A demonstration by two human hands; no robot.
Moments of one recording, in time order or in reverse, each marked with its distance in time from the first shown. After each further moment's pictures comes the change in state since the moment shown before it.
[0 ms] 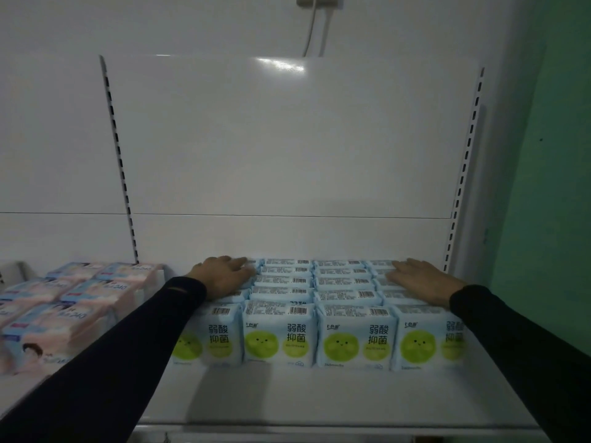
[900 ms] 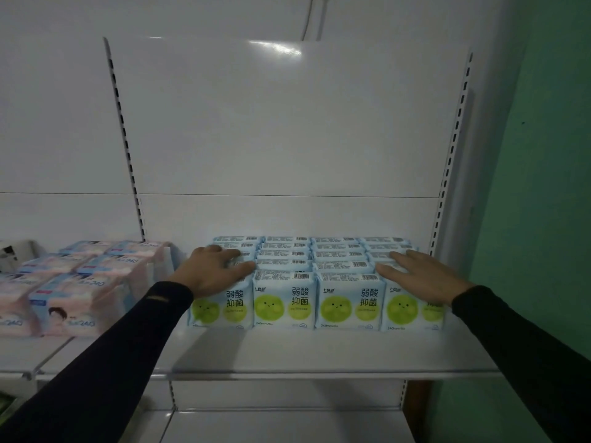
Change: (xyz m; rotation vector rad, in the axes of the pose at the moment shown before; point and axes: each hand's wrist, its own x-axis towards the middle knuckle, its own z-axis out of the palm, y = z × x) left_hand -0.065 -0.004 0.014 -0.077 0.166 0.064; right_hand -0.067 -0.003 0.019 -0.165 0.078 -0.043
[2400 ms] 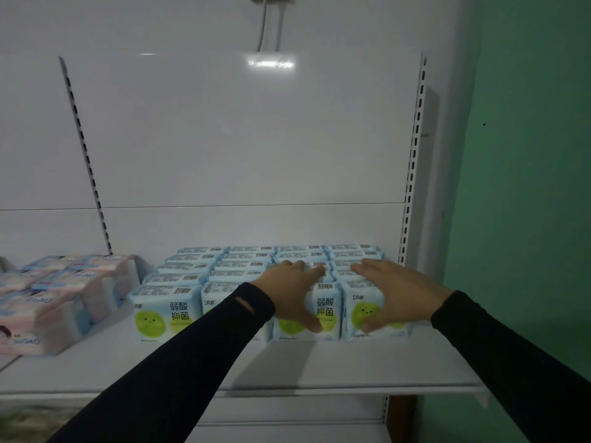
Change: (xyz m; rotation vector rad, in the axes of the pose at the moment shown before) left_hand 0.019 0.200 0.033 0.247 -0.150 0.390; right_hand 0.003 0.051 -0.008 -0.190 -0.064 -0.350
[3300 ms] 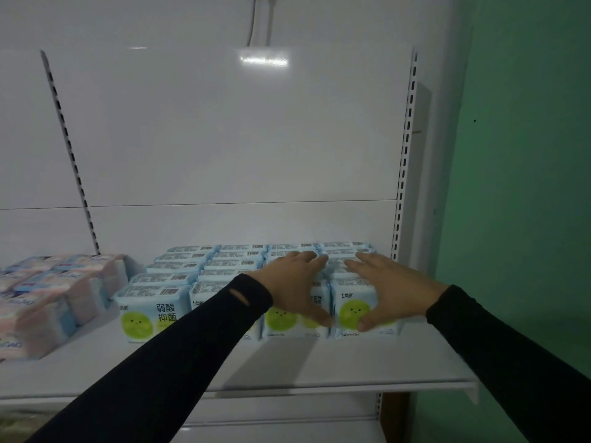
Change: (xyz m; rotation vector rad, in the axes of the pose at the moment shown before) left_hand 0.008 0.015 -0.016 -0.056 0.020 0.063; right_hand -0.006 -0.003 -0.008 -0.010 0.010 -0.025
